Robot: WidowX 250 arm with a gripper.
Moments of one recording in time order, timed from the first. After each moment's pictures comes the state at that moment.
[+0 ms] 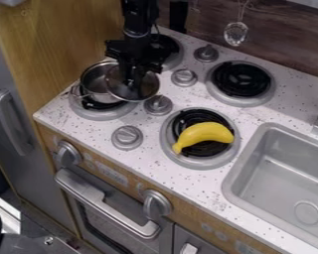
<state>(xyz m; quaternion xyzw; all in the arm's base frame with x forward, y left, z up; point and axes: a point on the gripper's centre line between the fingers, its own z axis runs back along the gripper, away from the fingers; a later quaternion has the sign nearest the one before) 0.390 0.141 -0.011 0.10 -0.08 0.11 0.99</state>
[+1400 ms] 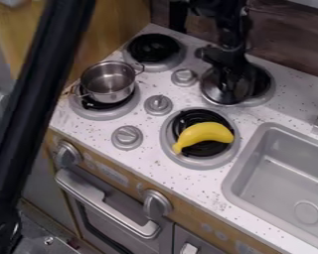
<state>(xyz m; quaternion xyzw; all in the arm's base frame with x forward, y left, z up) 0.494 0.004 -0.041 0.03 -0.18 -0.05 0.98</state>
